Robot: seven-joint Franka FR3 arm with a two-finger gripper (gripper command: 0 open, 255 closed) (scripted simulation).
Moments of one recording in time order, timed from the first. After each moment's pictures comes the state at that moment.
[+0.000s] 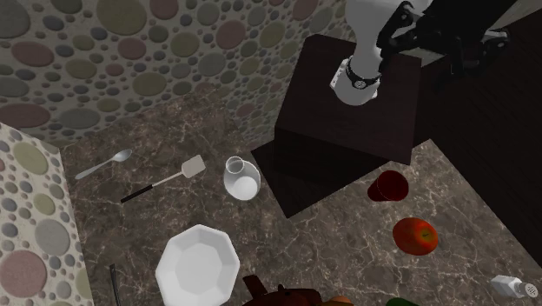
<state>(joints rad) -0.02 -0.81 0.03 -2.33 -0.01 1.61 0.07</state>
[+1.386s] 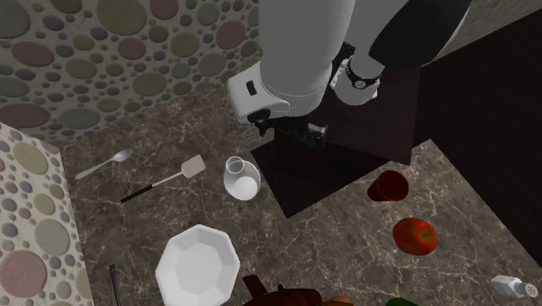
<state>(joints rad) -0.12 -0.29 -0.24 -2.22 -0.07 1.98 -0.17</state>
